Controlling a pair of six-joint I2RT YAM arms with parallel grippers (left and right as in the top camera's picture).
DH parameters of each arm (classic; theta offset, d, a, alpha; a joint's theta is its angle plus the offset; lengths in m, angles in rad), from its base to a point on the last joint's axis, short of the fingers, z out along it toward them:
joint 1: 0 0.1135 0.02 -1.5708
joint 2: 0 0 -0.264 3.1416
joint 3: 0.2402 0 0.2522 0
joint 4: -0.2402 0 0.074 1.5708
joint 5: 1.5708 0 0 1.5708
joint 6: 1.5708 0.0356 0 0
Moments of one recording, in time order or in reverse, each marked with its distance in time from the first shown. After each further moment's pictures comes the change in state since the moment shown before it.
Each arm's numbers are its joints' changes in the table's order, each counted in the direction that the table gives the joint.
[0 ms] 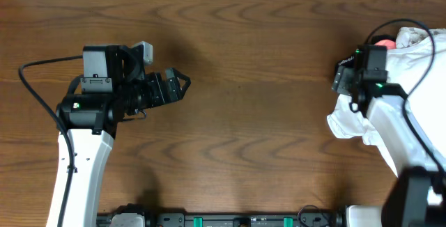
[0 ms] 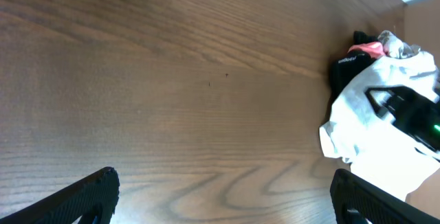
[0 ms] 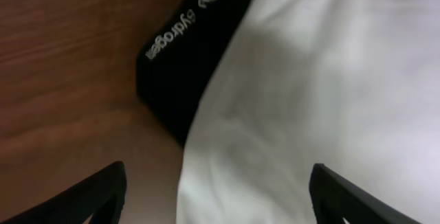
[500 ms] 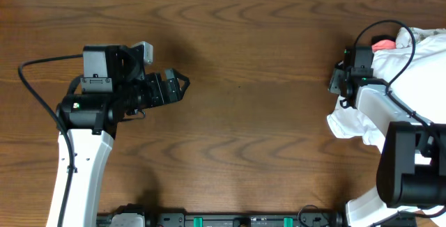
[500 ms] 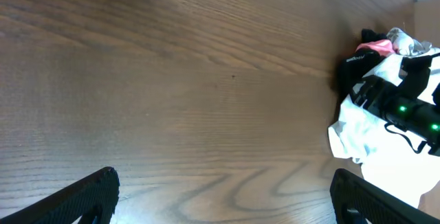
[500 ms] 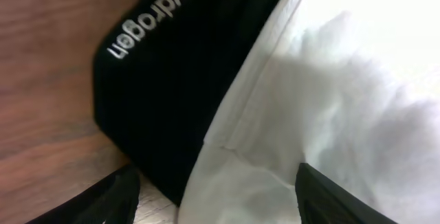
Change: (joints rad) left arm 0.000 0.000 0.000 0.001 -0.023 0.028; right arm 0.000 0.215 0.000 0.147 0.045 0.006
